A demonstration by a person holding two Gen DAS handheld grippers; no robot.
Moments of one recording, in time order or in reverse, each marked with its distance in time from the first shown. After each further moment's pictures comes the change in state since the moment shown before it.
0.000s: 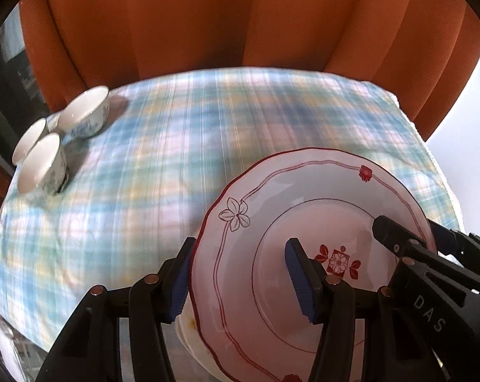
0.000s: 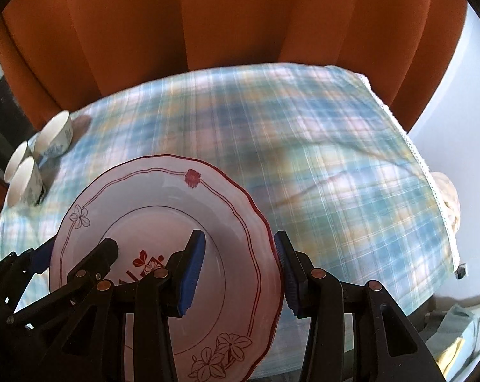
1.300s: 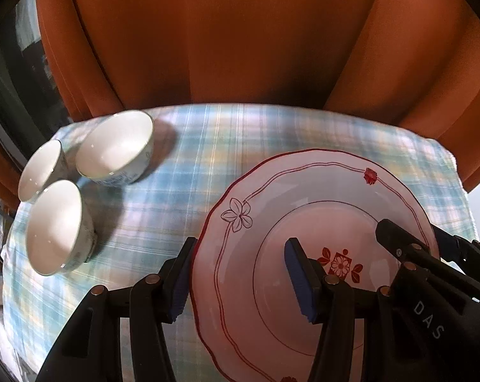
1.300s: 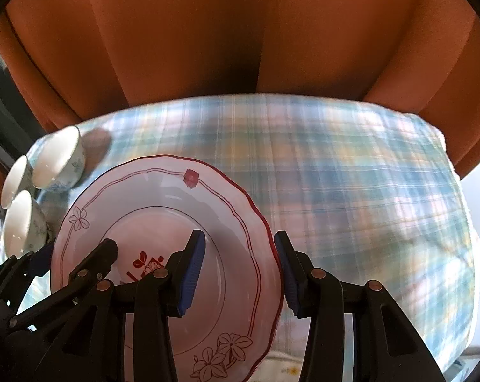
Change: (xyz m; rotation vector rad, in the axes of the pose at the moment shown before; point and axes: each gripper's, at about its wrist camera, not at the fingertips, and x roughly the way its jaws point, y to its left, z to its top) left arm 0.049 0.109 0.119 -0.114 -0.048 0.080; right arm 0.089 0.111 0.130 -0.115 -0.009 0.072
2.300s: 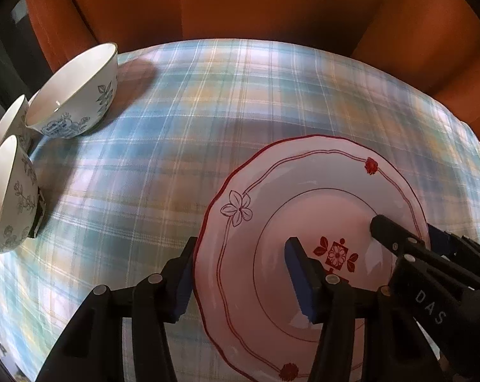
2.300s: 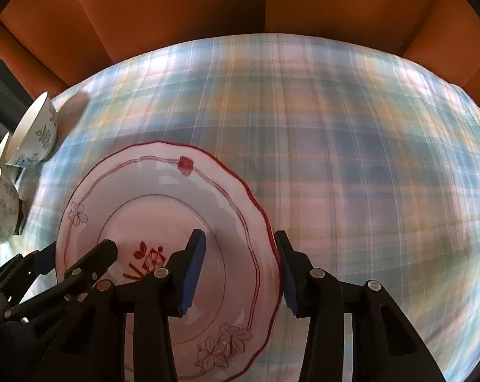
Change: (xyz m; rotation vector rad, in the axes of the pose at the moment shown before) left arm 0.100 -0.015 -0.020 -0.064 0.160 0.047; right arm 0.103 -0.028 -0.004 -0.043 0.146 0.110
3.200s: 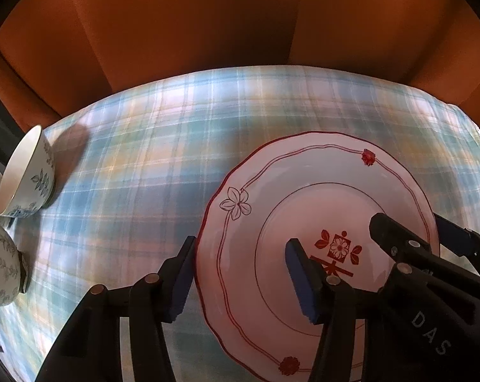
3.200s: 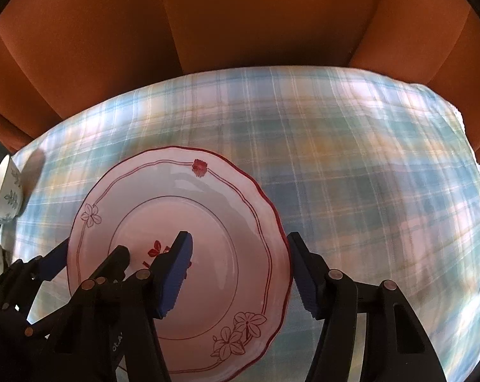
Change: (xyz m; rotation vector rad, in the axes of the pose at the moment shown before) left arm 0.012 -0.085 0.034 0.142 -0.071 0.014; right arm -0.005 -0.069 0.023 0.109 -0.068 -0.071
